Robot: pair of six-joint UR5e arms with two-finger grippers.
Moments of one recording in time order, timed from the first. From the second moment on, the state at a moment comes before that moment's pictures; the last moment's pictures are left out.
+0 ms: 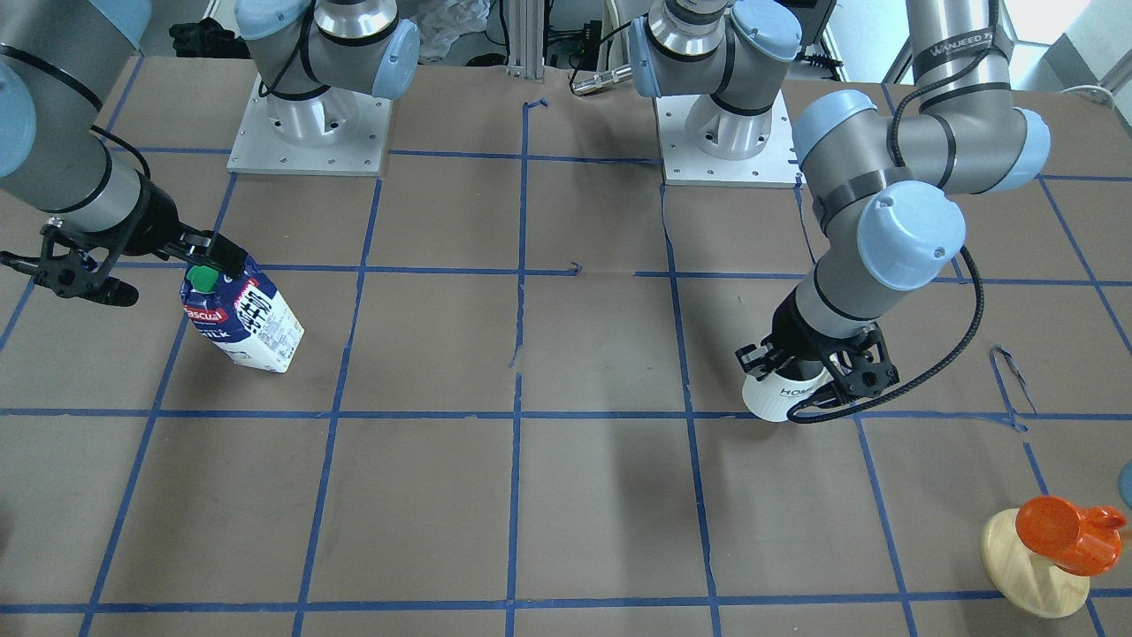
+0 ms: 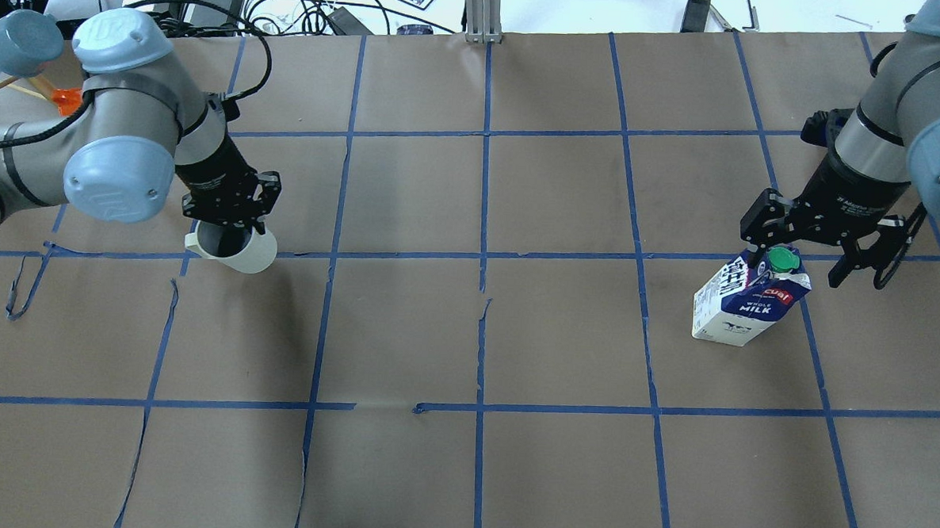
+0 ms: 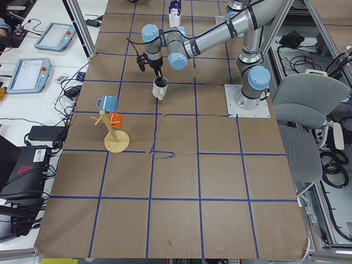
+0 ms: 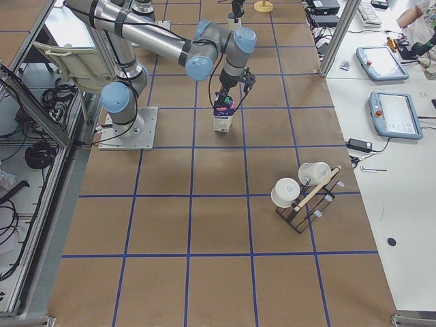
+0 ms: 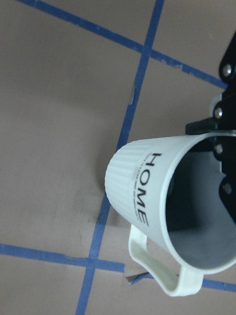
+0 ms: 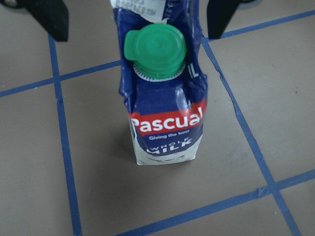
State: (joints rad) left arm -1.49 -1.82 -1.79 -1.16 1.53 -0.35; right arm 1.29 -1.53 1.86 -1.64 -1.59 0.01
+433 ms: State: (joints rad) left arm -1.63 -1.91 -1.64 -1.16 1.41 -0.70; right arm 1.28 -1.50 1.87 -1.71 -1.59 0.00
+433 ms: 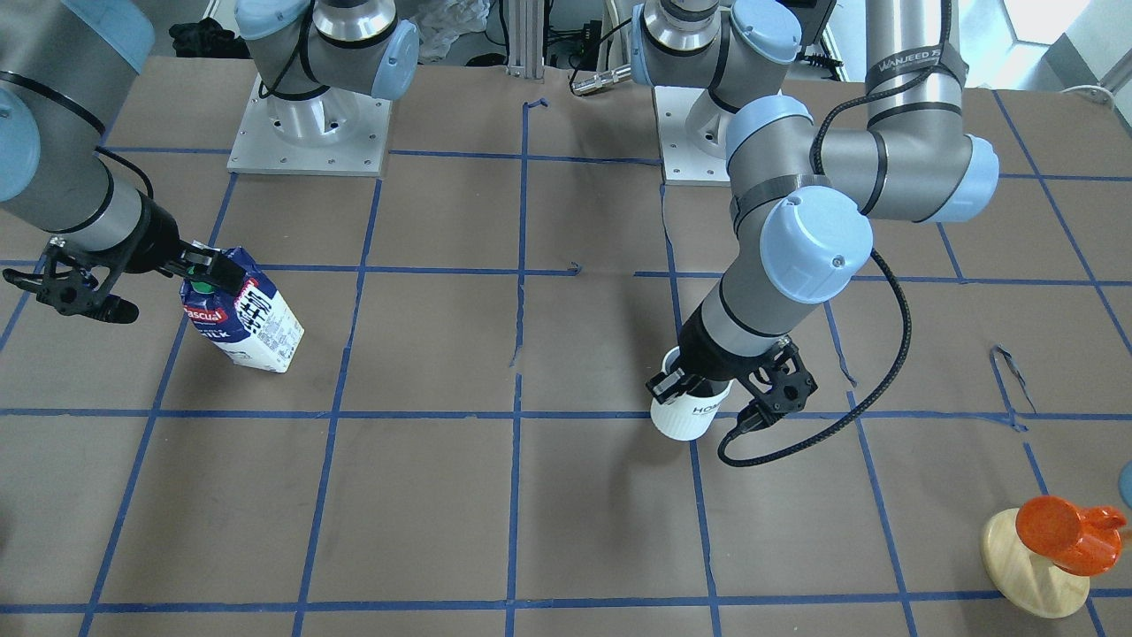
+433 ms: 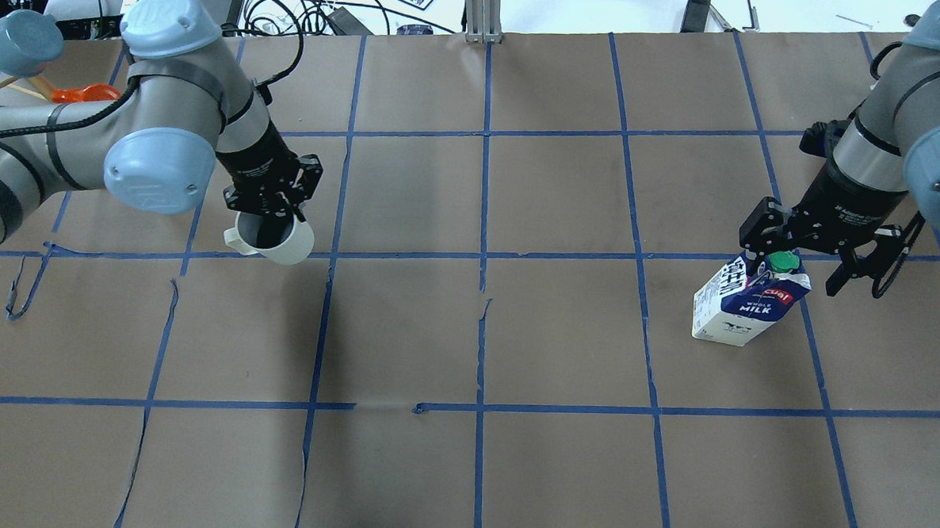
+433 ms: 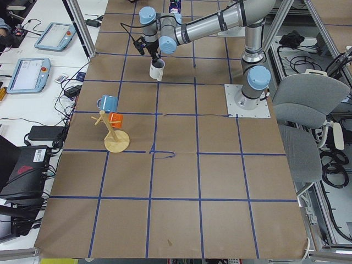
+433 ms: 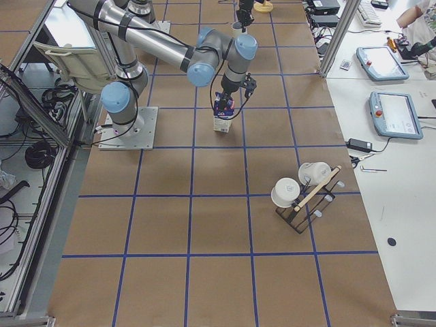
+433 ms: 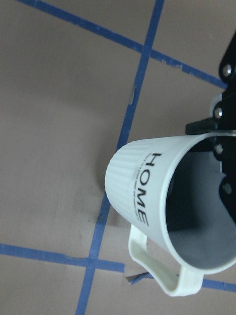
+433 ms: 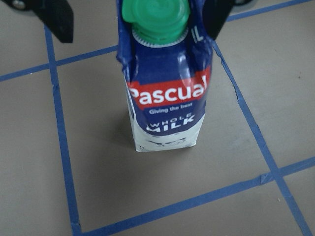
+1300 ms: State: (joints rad) left arm -1.83 -2.25 -1.20 -1.18 1.39 -1.09; right arm 1.28 -1.50 1.86 -1.71 -1.55 0.03
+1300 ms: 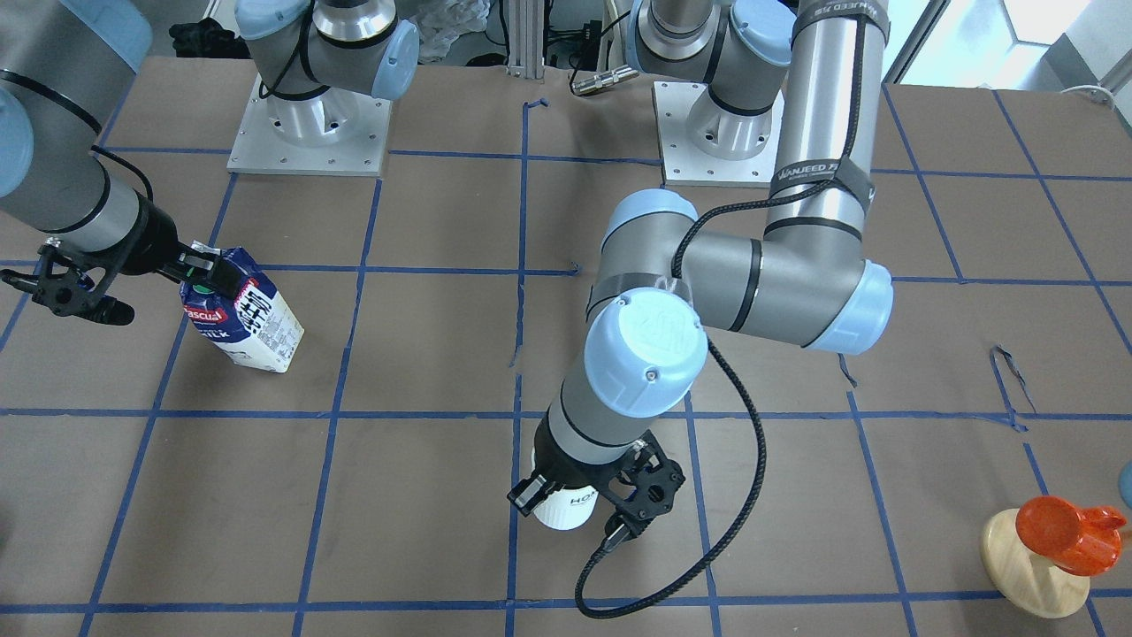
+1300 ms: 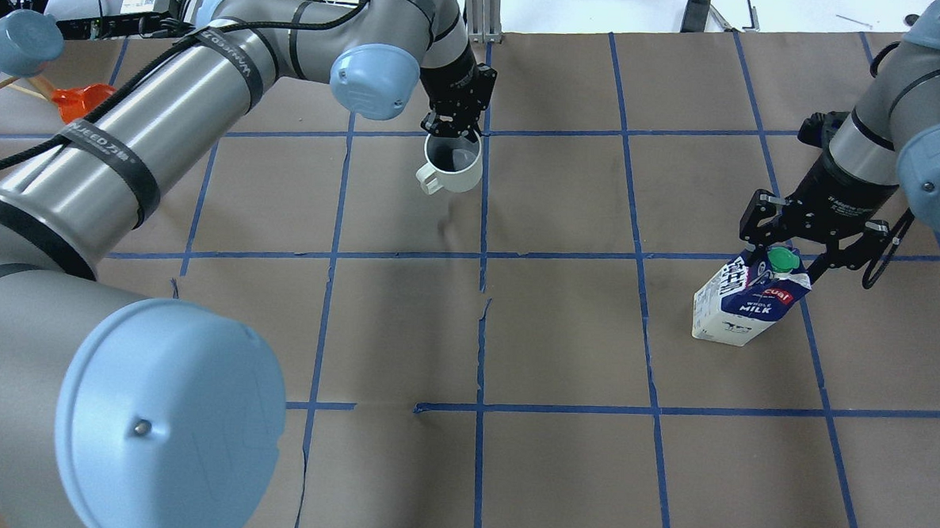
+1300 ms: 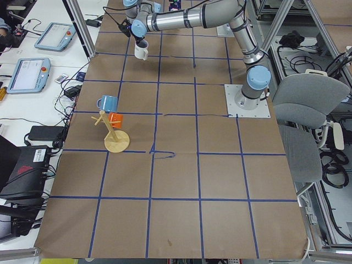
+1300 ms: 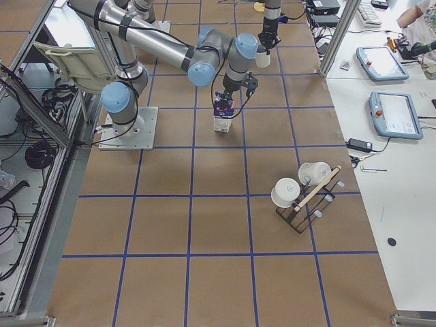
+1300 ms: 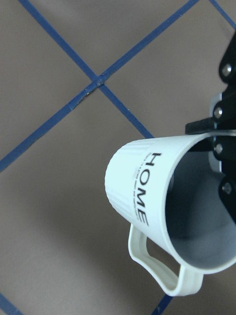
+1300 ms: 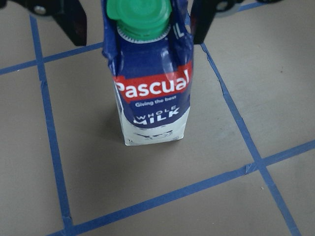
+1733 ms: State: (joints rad) left arm -1.85 -2.29 -1.19 -1.17 1.38 -1.12; right arm 1.28 -1.50 1.85 -1.71 -1.54 0.03
